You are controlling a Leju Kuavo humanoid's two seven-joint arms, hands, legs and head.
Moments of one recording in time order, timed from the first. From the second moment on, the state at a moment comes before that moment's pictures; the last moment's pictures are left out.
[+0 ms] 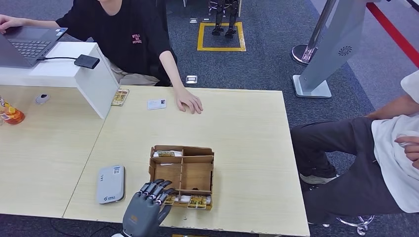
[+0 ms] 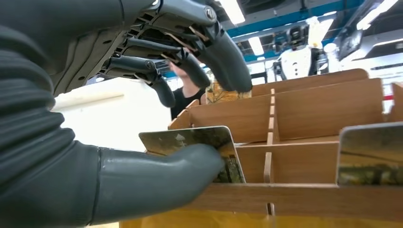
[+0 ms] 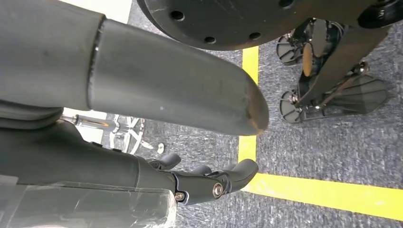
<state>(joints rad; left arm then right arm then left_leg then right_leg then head) -0.03 0.23 -0.85 -1.32 -1.32 0.65 0.06 0.08 0.16 -0.50 -0.24 0.40 -0.02 -0.02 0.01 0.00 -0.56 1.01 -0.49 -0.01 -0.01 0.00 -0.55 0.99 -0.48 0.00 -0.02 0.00</state>
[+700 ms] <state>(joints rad) -0.01 0.34 -0.88 -1.35 -1.33 0.65 0.14 0.10 0.09 -0.49 -0.01 0.43 -0.01 -0.27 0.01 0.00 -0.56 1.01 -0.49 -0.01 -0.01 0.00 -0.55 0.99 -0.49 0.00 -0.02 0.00</state>
